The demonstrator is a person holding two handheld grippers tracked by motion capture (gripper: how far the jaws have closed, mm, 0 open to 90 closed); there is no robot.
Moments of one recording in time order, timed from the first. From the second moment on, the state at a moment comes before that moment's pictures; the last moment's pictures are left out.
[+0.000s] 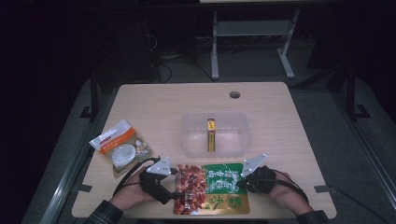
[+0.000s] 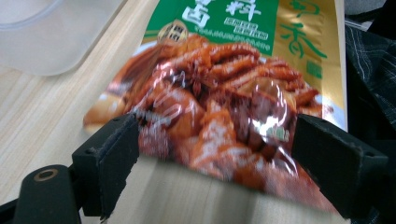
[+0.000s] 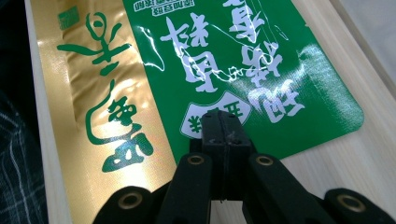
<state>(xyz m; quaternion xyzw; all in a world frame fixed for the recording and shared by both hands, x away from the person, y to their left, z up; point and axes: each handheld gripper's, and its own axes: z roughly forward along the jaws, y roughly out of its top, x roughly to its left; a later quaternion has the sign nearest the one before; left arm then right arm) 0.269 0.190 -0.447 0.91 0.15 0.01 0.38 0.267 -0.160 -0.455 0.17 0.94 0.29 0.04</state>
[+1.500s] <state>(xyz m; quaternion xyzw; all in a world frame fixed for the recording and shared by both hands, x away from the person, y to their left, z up) 0.313 0.158 -0.449 0.92 0.12 -0.01 0.37 0.251 -0.185 -0.447 0.29 0.89 0.34 0.05</state>
